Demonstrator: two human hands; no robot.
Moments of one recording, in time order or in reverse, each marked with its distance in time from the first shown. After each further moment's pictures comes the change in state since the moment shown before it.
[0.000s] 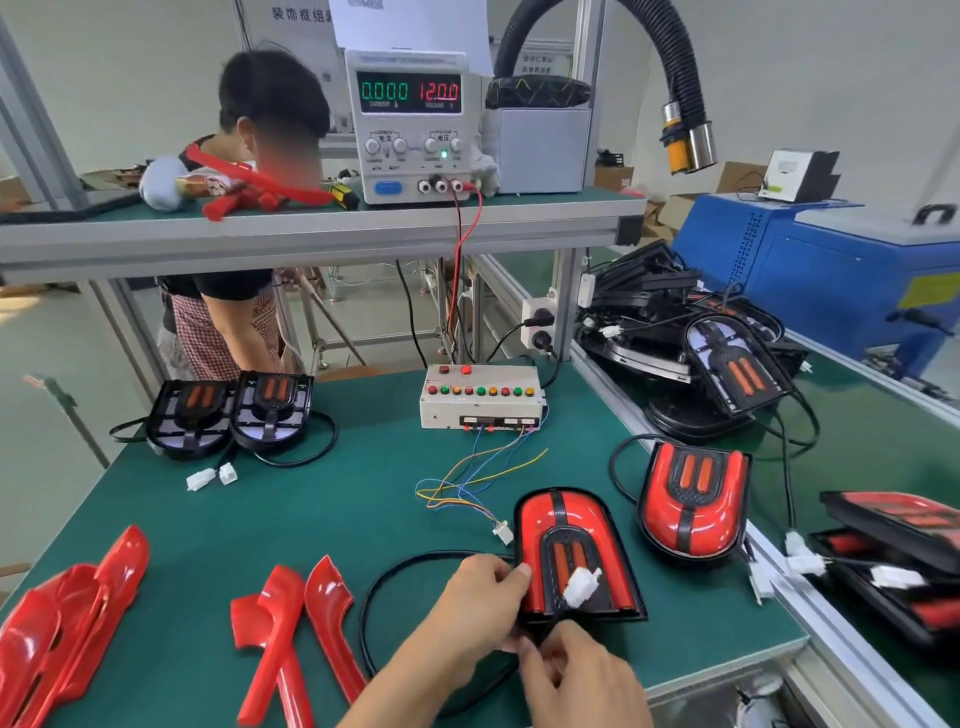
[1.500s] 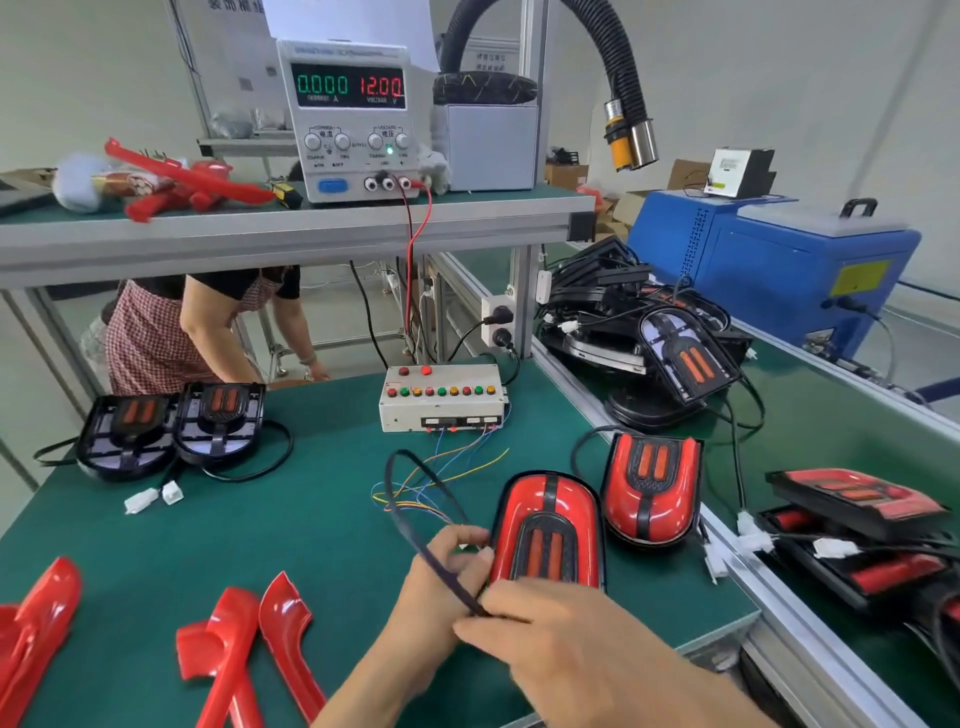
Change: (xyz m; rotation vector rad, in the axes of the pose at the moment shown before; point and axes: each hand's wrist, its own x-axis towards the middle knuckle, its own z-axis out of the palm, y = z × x) left_hand -0.002 -0.001 -0.005 -0.205 -0.031 0.301; right_hand 0.029 -0.004 -0.066 -0.408 -0.227 -1.095
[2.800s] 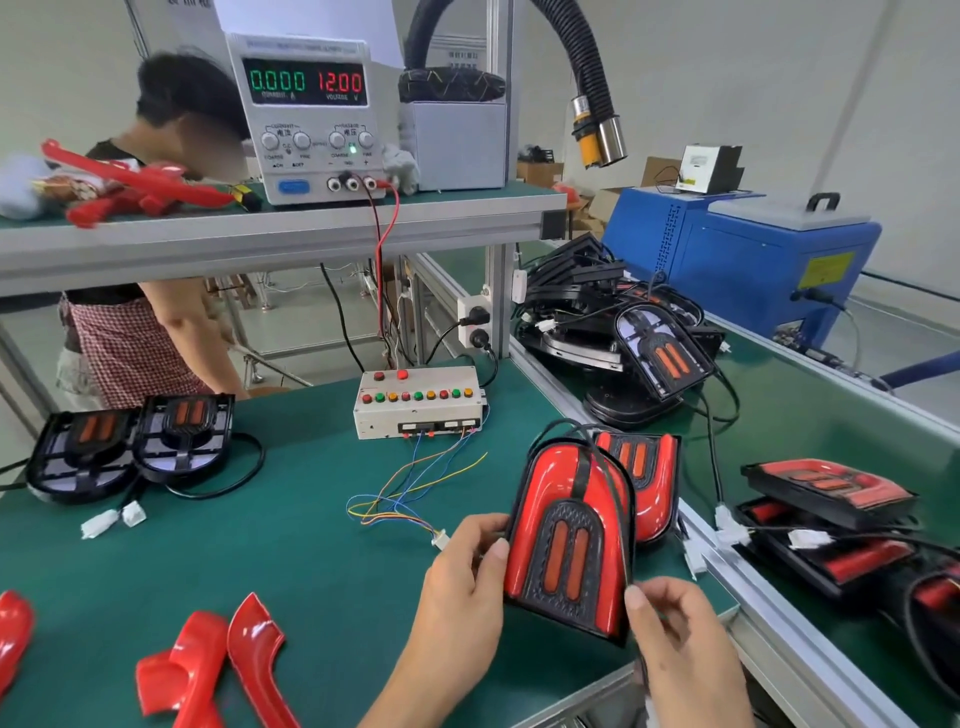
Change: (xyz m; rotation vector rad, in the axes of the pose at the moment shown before) left_hand -0.001 0.011 0.036 0.131 0.034 0.244; right_hand -0.062 0.030 0.038 1.000 0.945 1.151
